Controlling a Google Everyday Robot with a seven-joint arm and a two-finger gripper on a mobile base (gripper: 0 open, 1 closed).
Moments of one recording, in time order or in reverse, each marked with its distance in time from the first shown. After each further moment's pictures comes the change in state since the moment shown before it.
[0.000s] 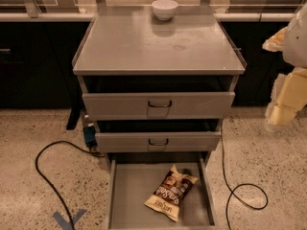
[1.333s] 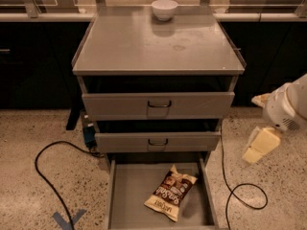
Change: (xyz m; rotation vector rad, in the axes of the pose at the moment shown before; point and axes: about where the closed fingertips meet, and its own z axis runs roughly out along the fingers) arm 0.051 0.012 0.146 -0.049 -0.146 0.180
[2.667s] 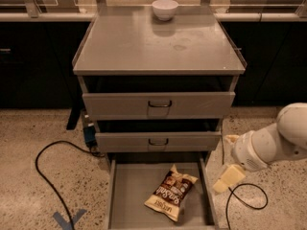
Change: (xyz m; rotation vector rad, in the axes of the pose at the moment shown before) arm 0.027 0.047 0.140 -0.140 -0.138 0.083
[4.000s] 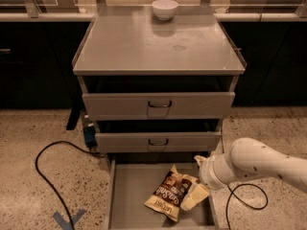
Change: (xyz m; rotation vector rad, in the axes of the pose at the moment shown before) arm 0.010 0.023 0.148 -0.065 -0.043 -0.036
